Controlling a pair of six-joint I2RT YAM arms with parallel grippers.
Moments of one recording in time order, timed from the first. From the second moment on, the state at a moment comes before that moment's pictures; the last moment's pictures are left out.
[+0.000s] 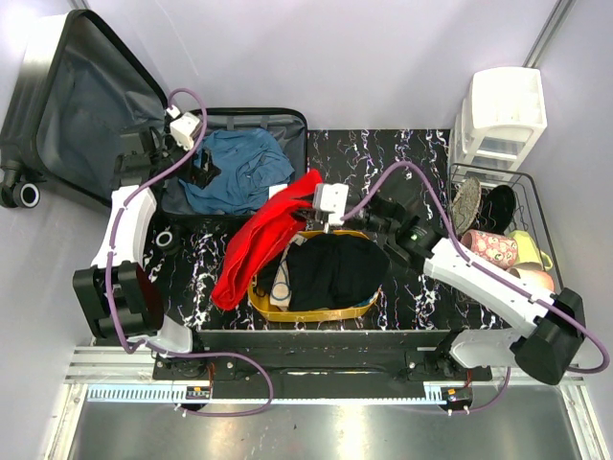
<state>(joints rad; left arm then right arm) 0.16 1.51 1.35 -0.37 0.69 0.42 0.81 1.29 1.15 0.24 -0.56 -0.49</state>
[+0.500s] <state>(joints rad) 0.15 1.45 1.30 -0.46 0.69 0.47 0.81 0.85 0.73 -0.13 -0.57 -1.05</state>
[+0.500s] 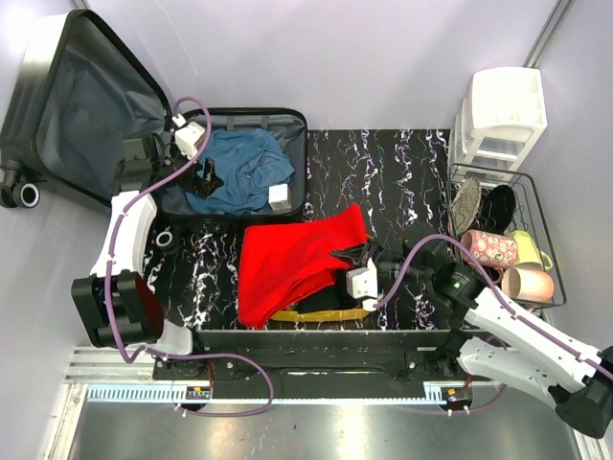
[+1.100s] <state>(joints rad) 0.08 1.45 1.25 -0.88 0.80 0.26 0.81 0.95 0.79 -0.06 -0.58 -1.12</state>
